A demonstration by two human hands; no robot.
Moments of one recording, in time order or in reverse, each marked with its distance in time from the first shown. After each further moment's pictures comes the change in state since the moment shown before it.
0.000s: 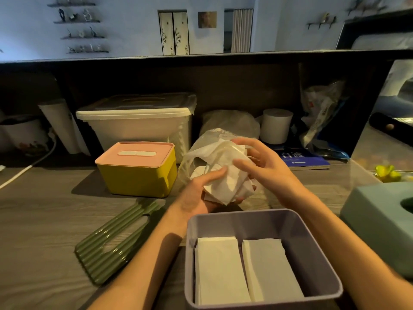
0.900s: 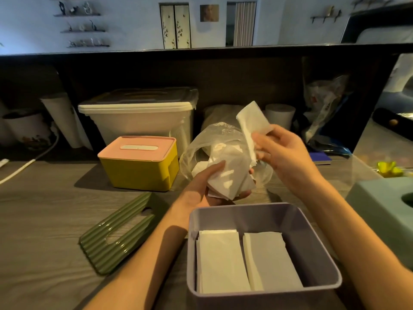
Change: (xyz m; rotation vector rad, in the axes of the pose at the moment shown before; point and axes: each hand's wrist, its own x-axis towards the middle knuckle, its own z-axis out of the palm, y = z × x) left_hand 0.002 0.005 0.014 -0.059 0.090 -0.115; right_hand -0.002 -0.023 -0.010 0.238 0.223 0.015
